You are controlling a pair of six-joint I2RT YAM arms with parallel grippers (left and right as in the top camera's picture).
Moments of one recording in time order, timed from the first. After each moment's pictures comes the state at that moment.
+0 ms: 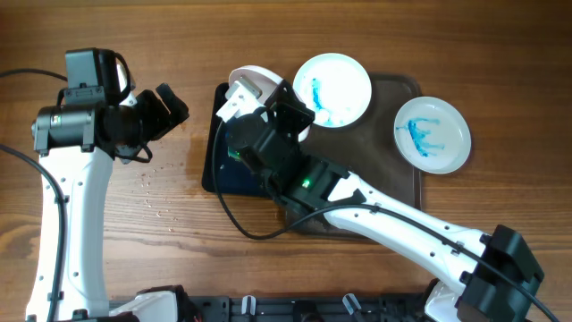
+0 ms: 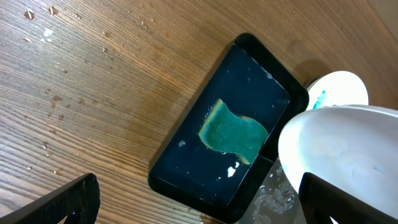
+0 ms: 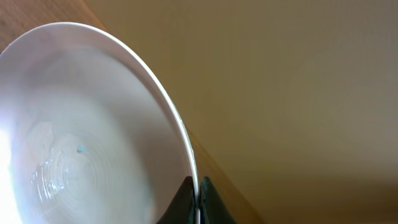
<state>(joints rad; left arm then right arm) 0.09 1.40 1.40 -1.12 0.18 -0.52 0.97 1.66 1.30 -0.14 0.99 -0.57</state>
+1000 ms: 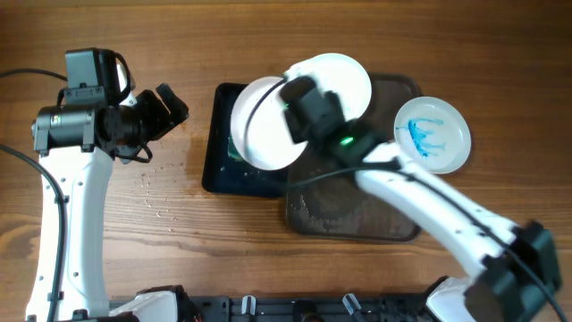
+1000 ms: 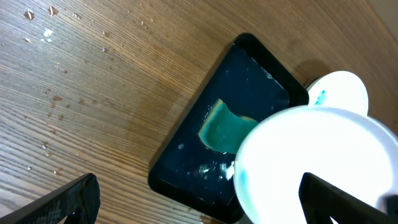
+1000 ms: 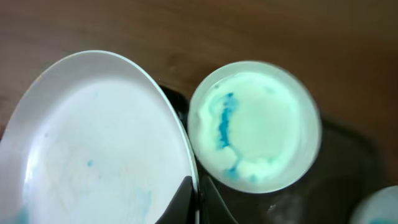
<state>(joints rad) 0.09 1.40 1.40 -1.12 0.18 -0.52 0.67 1.60 1.31 -0.52 0.30 0.27</state>
